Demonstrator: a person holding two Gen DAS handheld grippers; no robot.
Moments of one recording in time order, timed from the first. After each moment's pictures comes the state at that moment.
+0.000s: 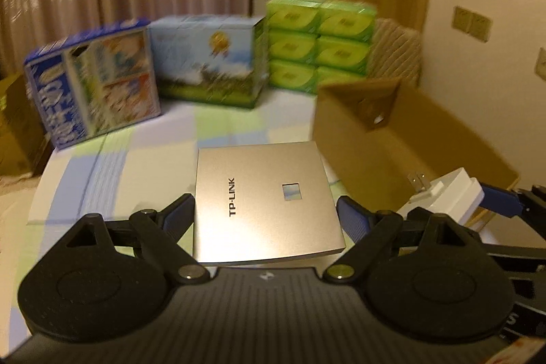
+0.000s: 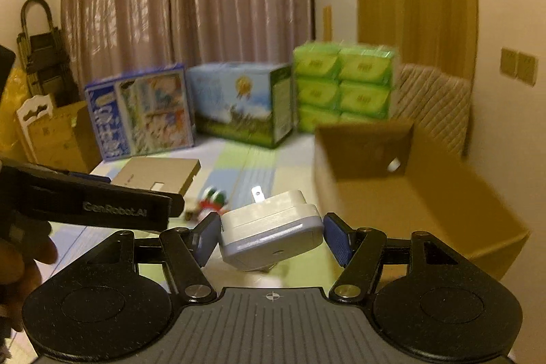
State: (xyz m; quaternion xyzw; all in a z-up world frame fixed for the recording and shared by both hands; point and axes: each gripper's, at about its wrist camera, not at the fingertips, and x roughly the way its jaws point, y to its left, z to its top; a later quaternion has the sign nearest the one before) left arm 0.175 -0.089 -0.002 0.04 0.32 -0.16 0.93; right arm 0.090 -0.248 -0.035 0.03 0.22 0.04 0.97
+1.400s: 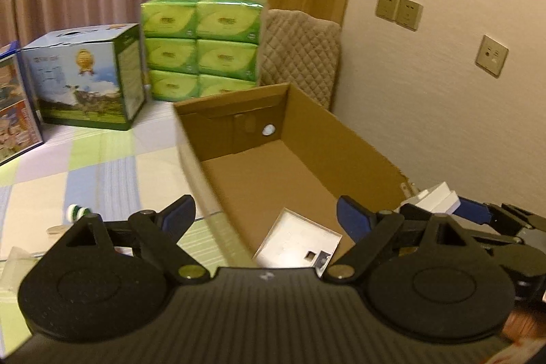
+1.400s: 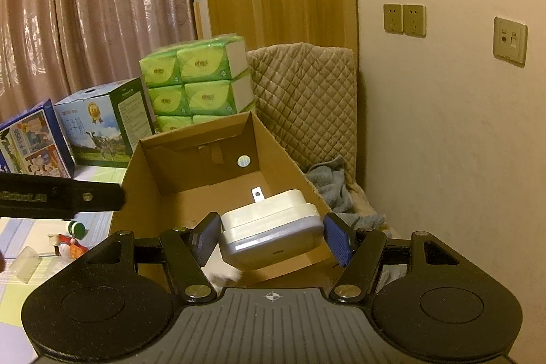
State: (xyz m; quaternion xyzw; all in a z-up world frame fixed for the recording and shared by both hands) left arm 0.204 -0.235 -0.004 0.03 0.33 -0.27 0.91; right arm 0.098 -0.432 -0.044 0.11 0.25 -0.10 0.96
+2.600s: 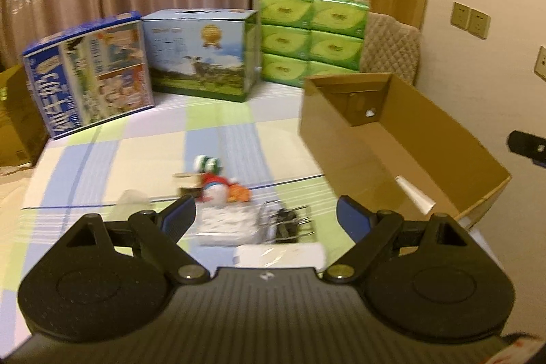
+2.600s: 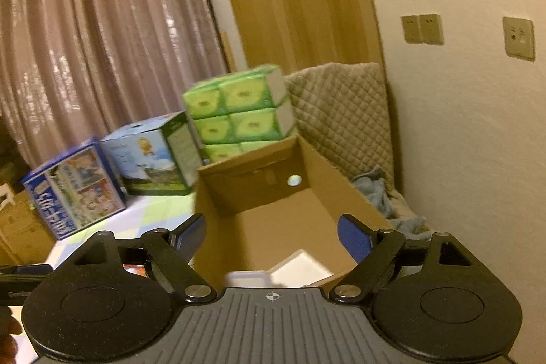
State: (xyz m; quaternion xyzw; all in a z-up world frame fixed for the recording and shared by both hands) left arm 0.158 -0.098 -0.008 0.03 0.33 -0.14 0.93; right arm 0.063 -0.394 -0.003 0.16 0.20 -0.05 0.97
